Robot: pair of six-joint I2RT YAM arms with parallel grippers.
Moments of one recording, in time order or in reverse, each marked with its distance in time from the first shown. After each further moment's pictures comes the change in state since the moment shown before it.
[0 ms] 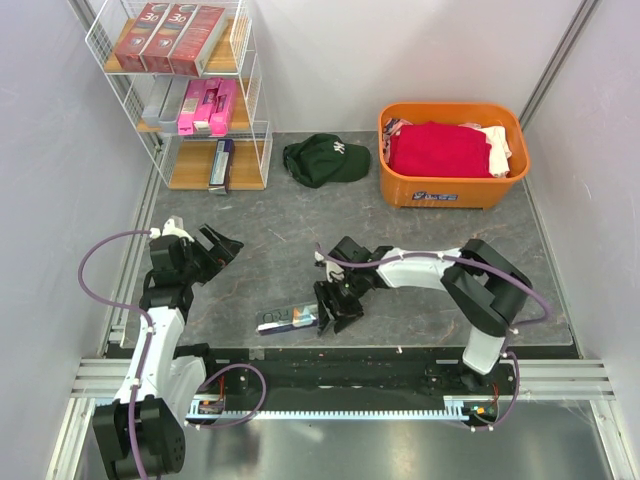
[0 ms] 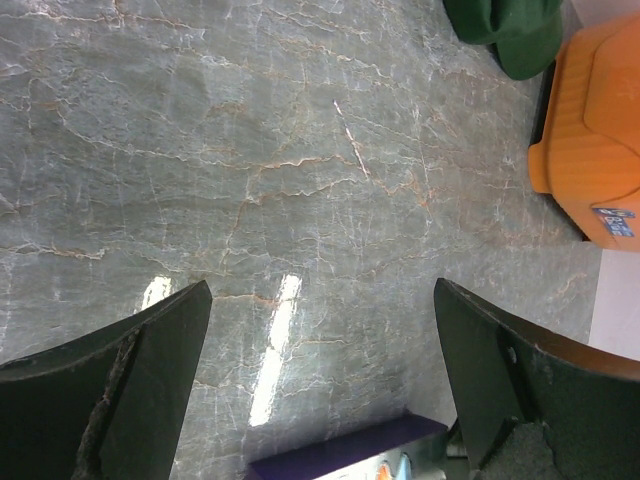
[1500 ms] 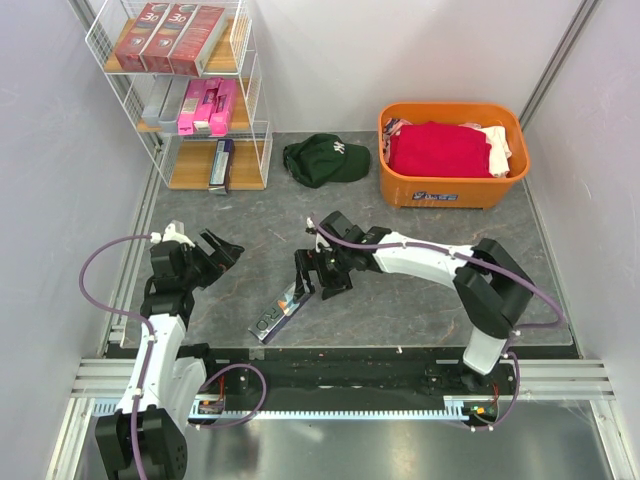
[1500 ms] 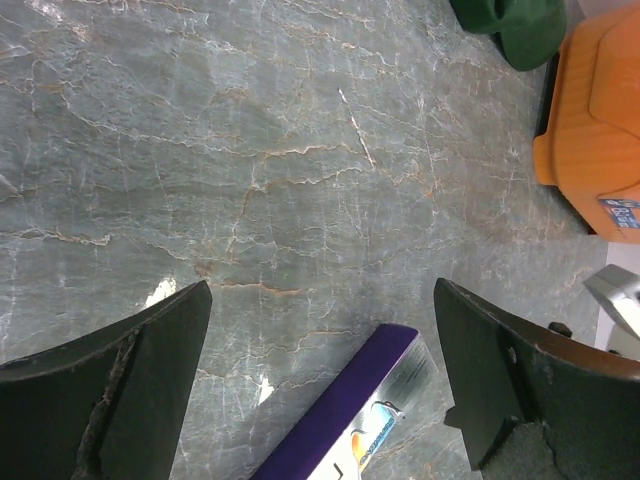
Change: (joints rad) left arm 0.000 -0.057 -0.040 -0.009 0.001 0.008; right arm -0.006 -0.019 0.220 -0.026 0.198 0.092
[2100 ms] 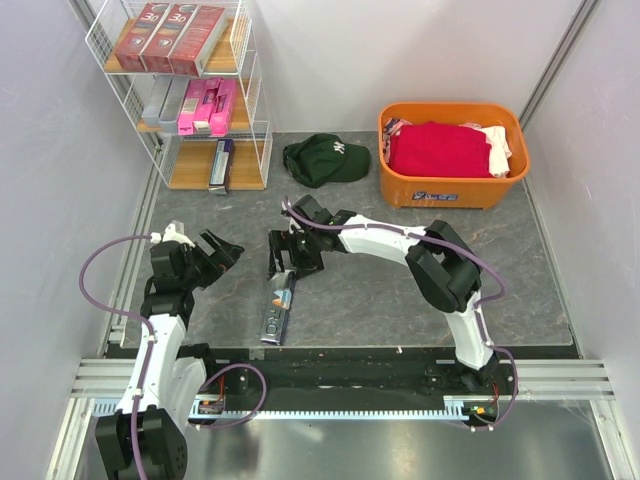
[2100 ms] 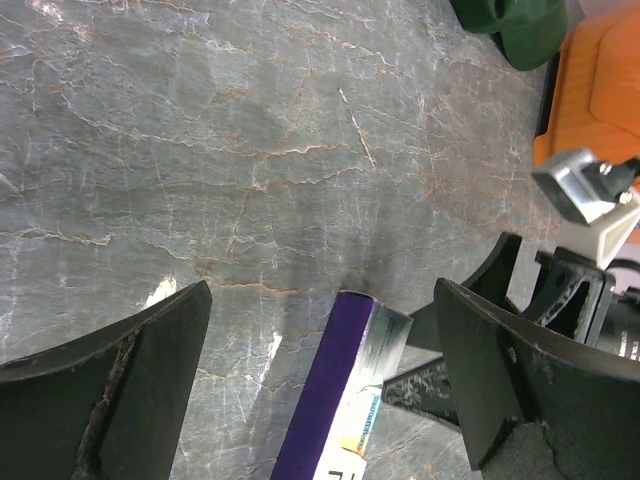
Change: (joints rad) left arm 0.000 -0.001 -0.001 0.000 0.000 0.001; right arm 0.002 0.327 0.348 0.013 0.017 0.020
